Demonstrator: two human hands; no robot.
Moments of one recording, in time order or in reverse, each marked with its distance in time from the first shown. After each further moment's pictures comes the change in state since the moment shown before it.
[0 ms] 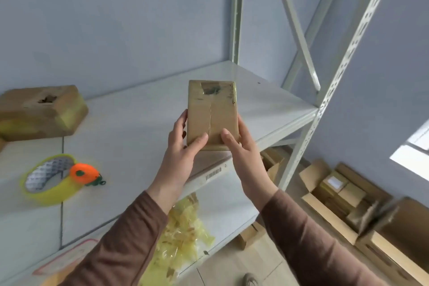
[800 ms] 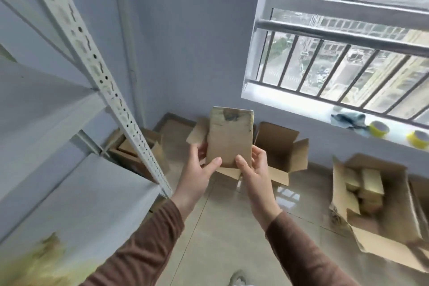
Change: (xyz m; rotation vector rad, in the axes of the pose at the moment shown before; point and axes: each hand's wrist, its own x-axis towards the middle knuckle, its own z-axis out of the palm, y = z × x) left_hand -0.090 -0.112 0.465 0.039 -0.644 -0.225; right_hand -0.182 0.067 -0.439 -0.055 0.817 0.163
